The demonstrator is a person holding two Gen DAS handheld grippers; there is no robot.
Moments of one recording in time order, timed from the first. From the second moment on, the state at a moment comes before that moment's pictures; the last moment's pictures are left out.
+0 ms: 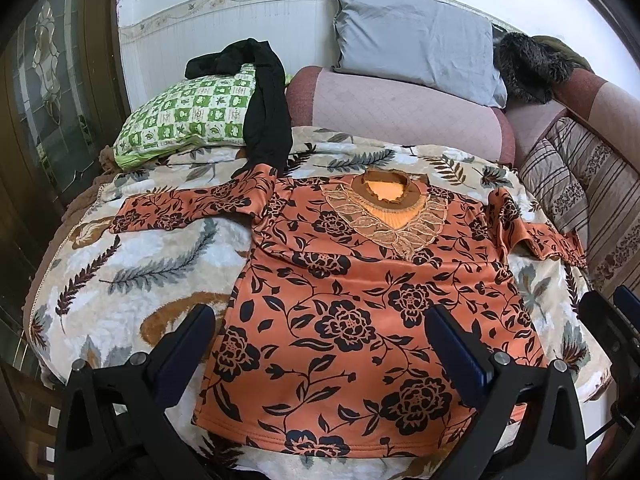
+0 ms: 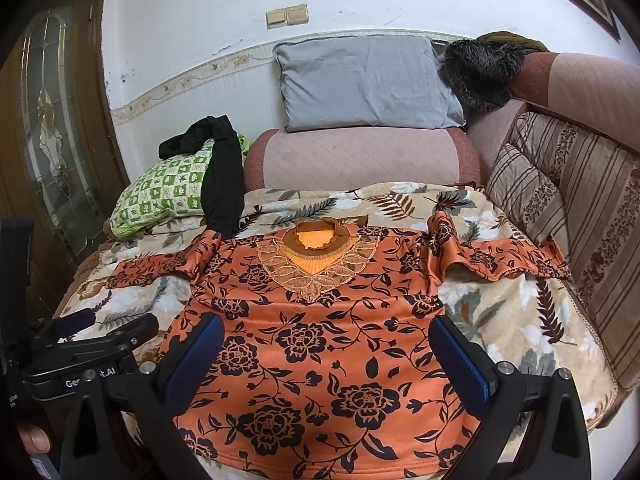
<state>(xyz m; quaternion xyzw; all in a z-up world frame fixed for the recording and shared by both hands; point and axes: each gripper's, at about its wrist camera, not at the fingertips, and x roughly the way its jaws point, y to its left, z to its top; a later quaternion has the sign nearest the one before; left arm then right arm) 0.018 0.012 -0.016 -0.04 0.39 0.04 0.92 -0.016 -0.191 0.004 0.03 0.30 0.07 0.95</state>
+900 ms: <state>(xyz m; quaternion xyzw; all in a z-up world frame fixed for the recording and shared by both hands) 0.077 0.018 -0.139 0.00 0.50 0.08 0.86 0.094 -0.486 -0.135 0.50 0.32 -0.02 0.80</state>
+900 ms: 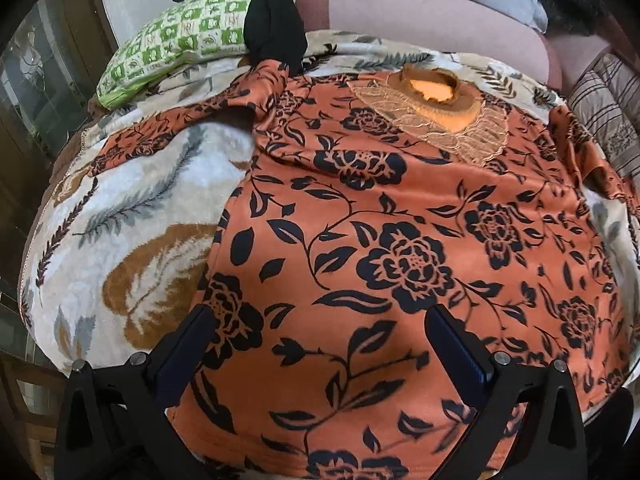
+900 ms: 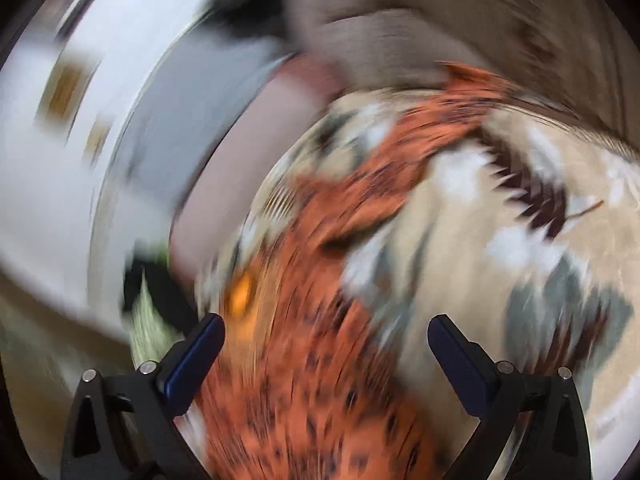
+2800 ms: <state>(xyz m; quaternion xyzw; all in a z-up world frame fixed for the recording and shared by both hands) 0.097 0.067 -0.156 -0.09 0.47 -0.05 0.88 0.321 -0.436 -0.221 0.64 0.32 -0.02 0.70</state>
